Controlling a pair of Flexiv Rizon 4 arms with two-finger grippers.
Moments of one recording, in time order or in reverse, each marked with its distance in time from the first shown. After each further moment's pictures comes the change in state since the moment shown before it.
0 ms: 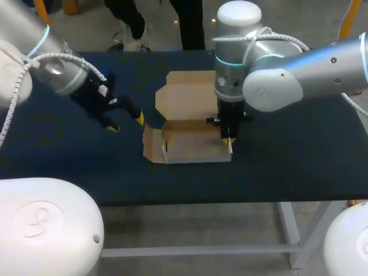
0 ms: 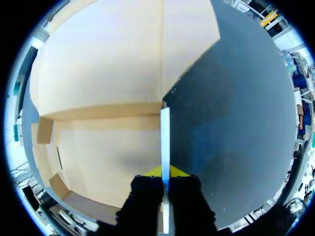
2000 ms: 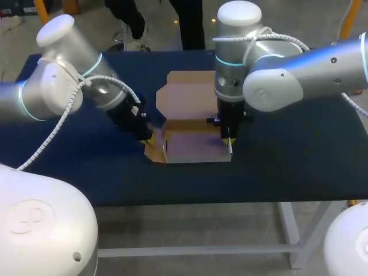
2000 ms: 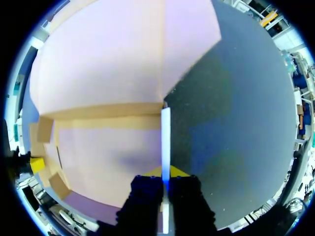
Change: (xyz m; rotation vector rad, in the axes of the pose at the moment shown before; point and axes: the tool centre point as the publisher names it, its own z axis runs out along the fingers) left arm -0.037 -0.031 0.134 -0.130 -0.092 0.067; right arm 0.000 0.000 0.000 0.000 0.000 0.000
